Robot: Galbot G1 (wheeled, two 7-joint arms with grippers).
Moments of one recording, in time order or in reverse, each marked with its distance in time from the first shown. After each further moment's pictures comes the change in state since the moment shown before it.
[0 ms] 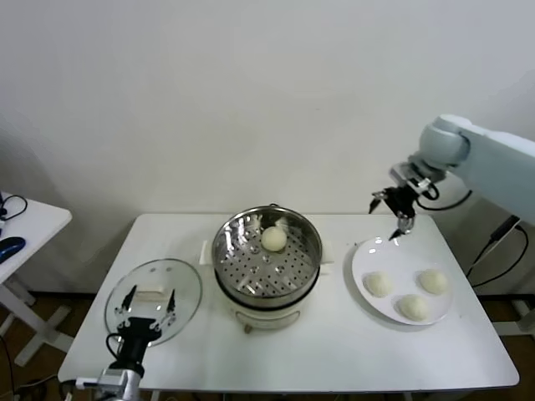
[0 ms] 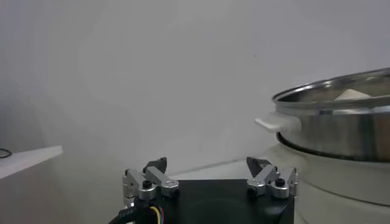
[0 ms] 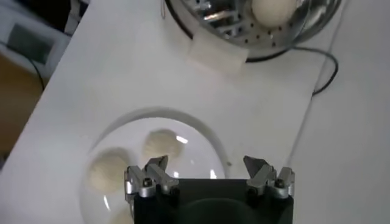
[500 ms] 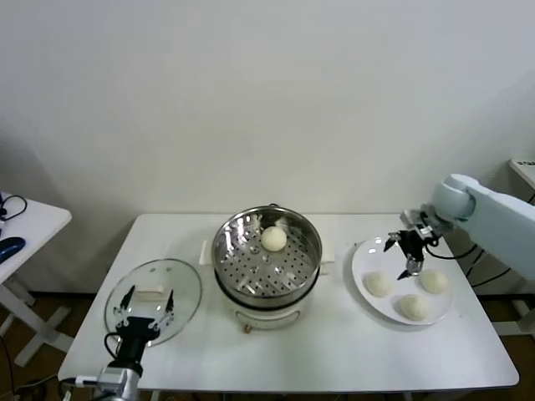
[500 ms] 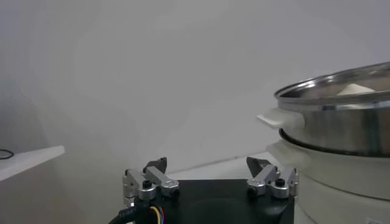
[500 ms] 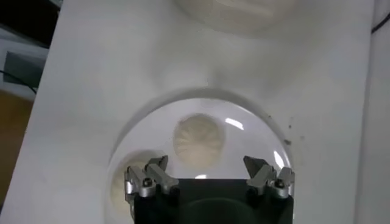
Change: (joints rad) left arm -0.002 0.005 0.000 -0.001 0.012 0.016 -0.005; right arm -0.381 -0.033 0.277 -0.068 -0.155 -0.054 0.056
